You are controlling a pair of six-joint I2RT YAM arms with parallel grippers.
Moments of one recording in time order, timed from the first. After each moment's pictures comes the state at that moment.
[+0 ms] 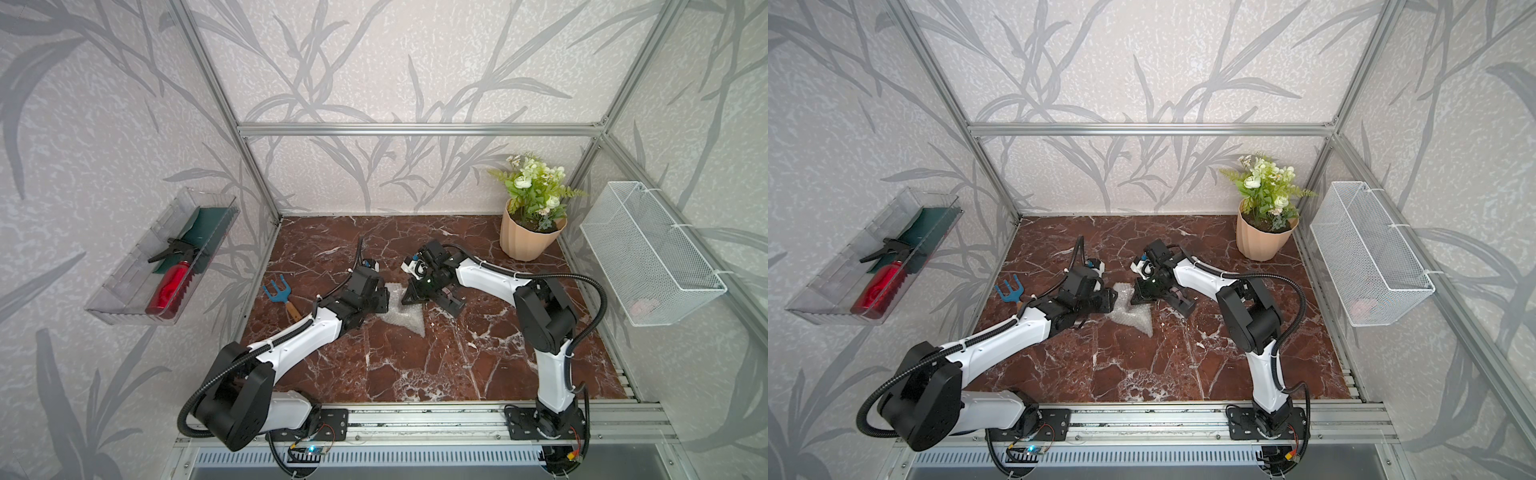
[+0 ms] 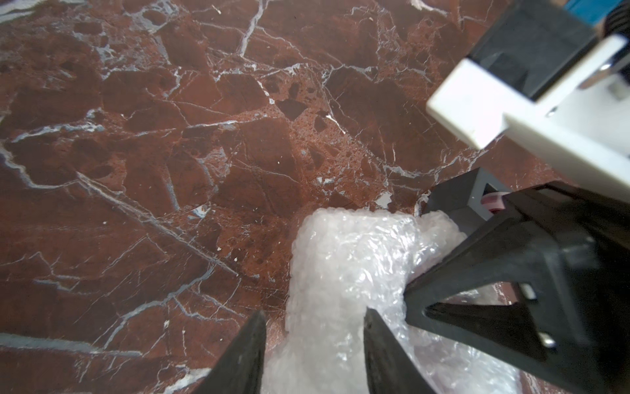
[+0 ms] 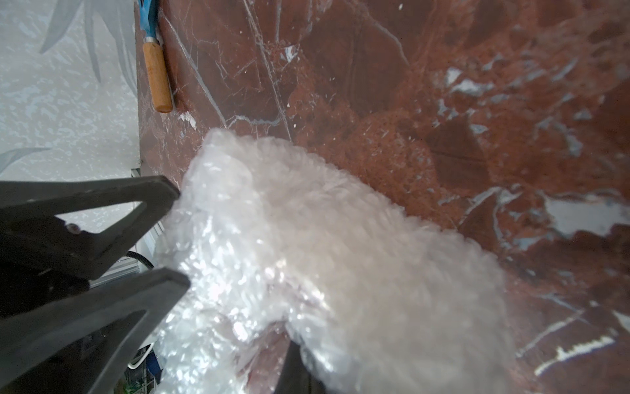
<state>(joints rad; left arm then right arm) -0.52 1.31 0.75 -0.21 -0.07 -0.44 0.64 2.05 1.49 -0.59 -0.62 0.40</state>
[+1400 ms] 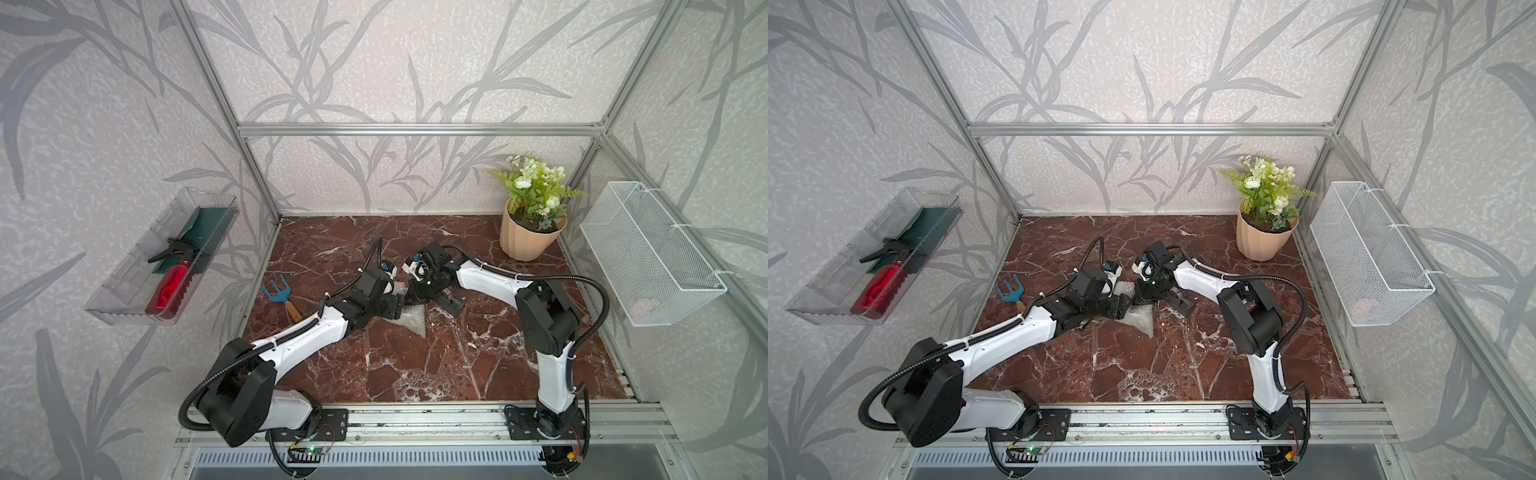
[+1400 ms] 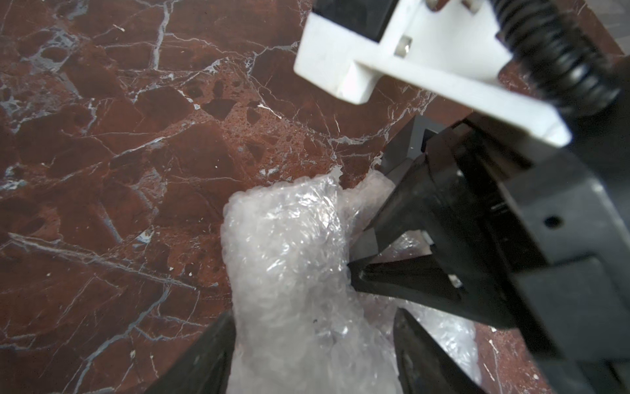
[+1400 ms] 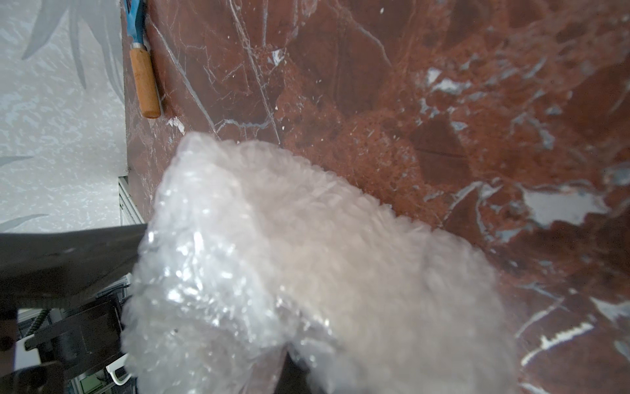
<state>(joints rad) -0.61 1.36 0.80 -0.24 -0.02 -0.26 0.65 2.02 1.46 -0.55 -0.58 0.43</state>
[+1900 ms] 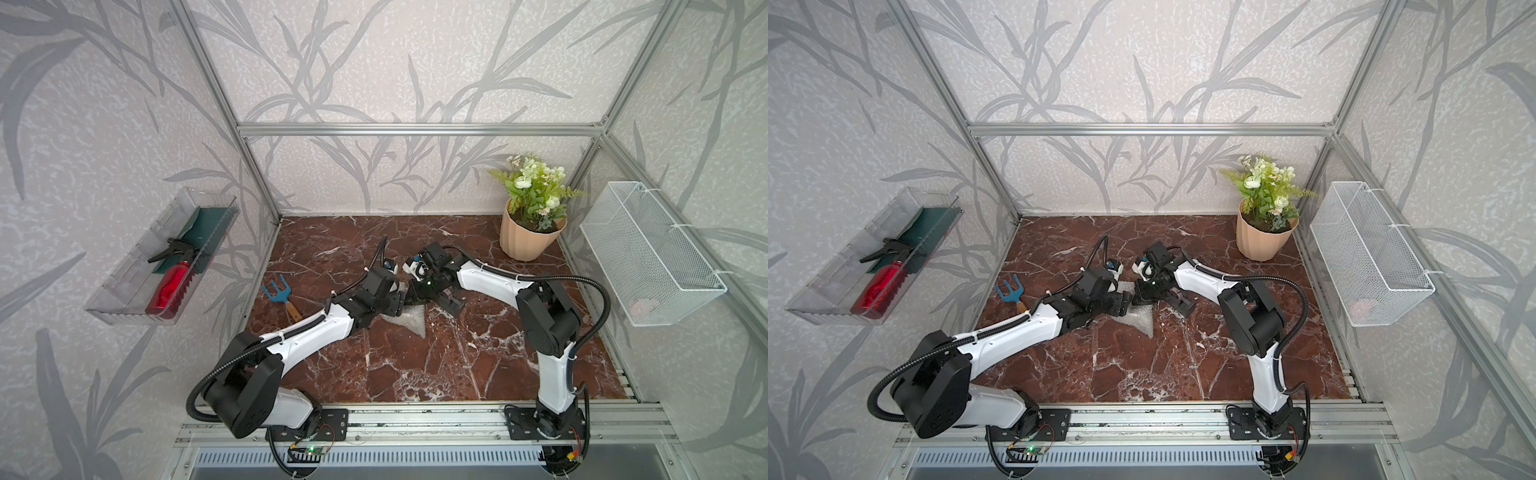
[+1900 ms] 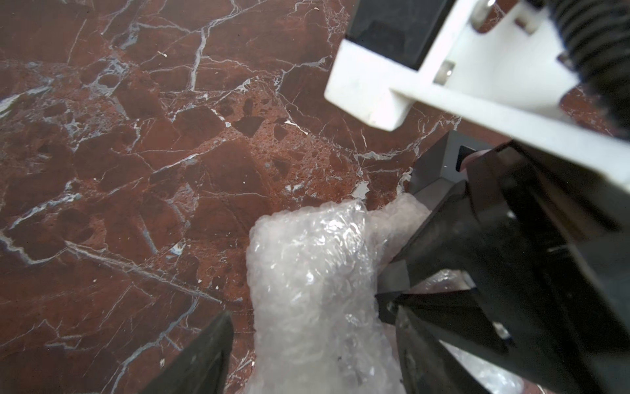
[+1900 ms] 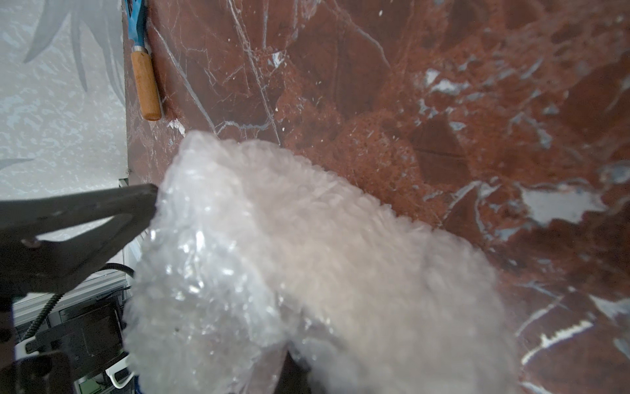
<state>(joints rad) -0.64 1.41 0.82 -0.22 -0.14 -0.26 0.65 2.01 1.45 -0.54 -0.58 0.43</state>
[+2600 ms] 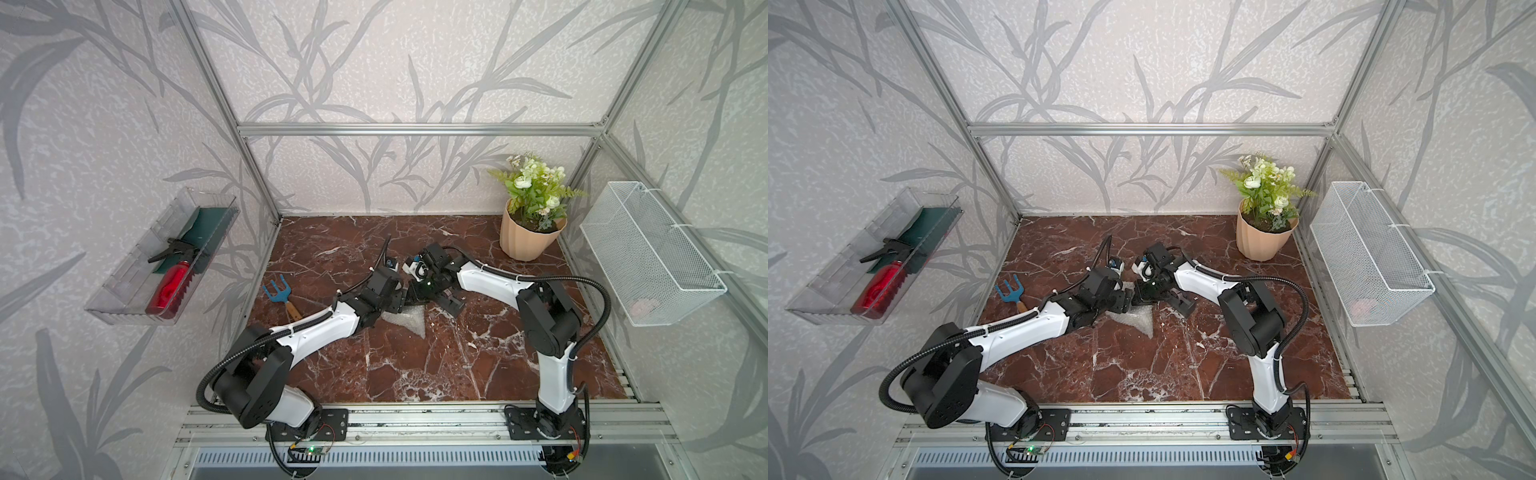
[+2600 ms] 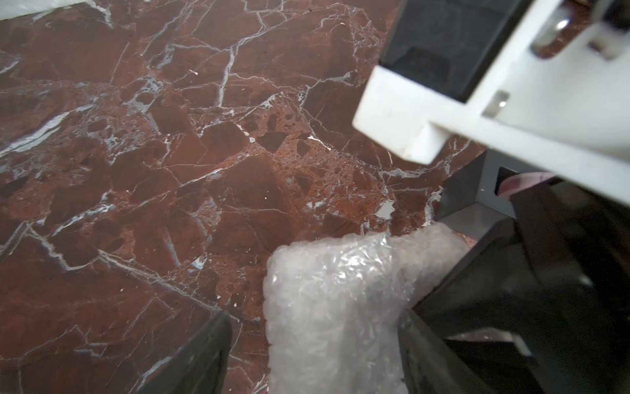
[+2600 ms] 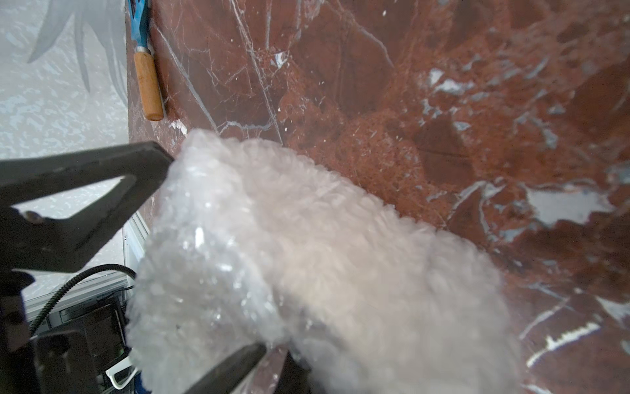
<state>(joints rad) -0.65 1.46 0.84 -0.17 -0.27 -0.26 0.66 2.01 1.44 -0.52 -0.58 0.44</state>
